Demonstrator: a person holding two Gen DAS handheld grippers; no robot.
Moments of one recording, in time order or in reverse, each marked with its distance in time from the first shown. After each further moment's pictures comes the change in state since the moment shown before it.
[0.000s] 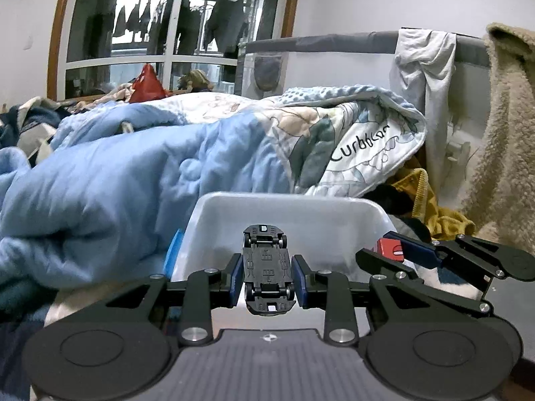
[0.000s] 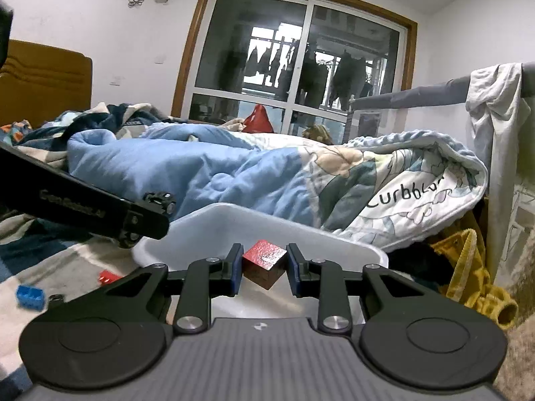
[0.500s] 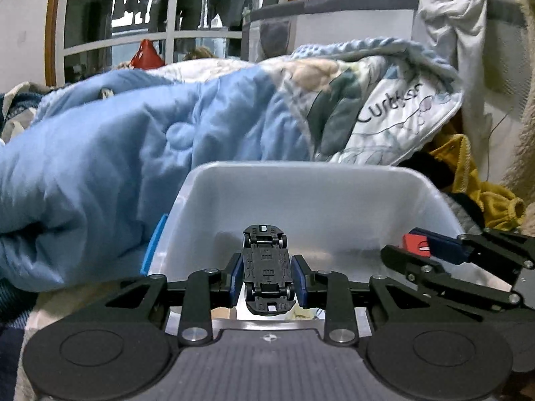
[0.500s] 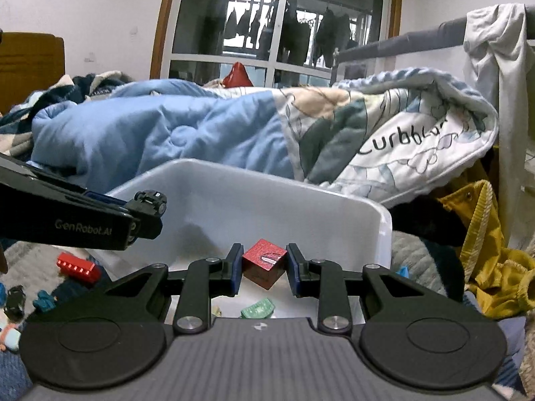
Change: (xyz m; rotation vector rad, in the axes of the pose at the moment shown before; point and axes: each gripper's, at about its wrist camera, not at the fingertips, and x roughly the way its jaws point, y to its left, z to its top) left arm 0.081 0.002 -0.015 0.006 0.100 0.056; right arm 0.058 -0.026 -0.026 0.072 0.144 -0.031
